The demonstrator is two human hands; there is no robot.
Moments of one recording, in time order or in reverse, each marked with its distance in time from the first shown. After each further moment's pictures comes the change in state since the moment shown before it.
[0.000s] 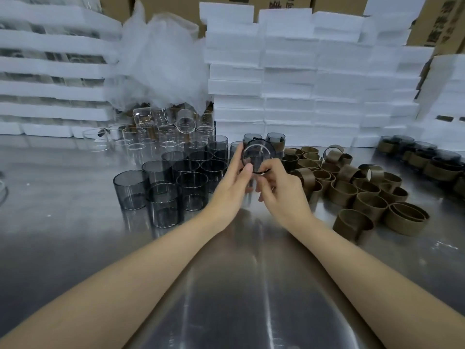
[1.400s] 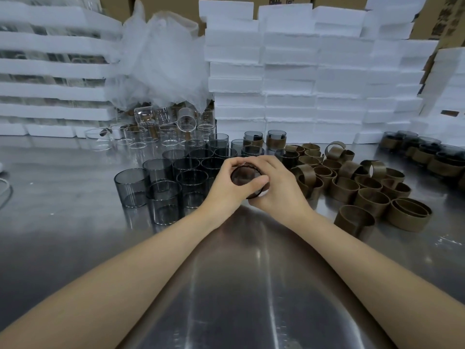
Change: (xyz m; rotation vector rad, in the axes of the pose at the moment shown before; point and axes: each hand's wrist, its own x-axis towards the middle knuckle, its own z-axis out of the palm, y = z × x) left_hand 0.000 -0.006 -0.006 0.127 0.096 -0.065; right_hand 0.004 -0.005 -0.001 -0.047 -0.120 -0.014
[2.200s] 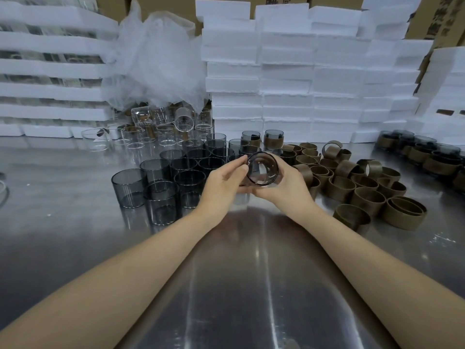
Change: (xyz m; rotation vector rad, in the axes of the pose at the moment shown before) left_hand 0.000 0.007 0.000 -0.120 0.028 -0.043; right_hand 0.003 0.023 -0.004 0.394 0.070 0.201
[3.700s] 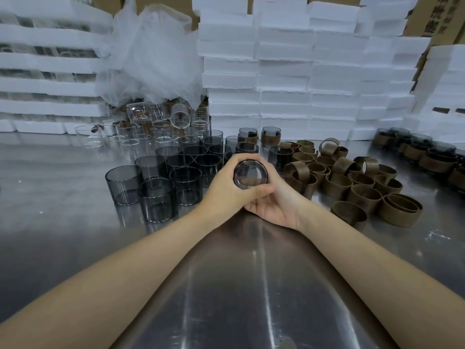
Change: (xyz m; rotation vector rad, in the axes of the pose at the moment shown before) left_hand -0.007 -0.004 0.003 0.218 -0.145 0.218; right_hand -0.004 -0.022 0.015 0.978 -0.285 0.805
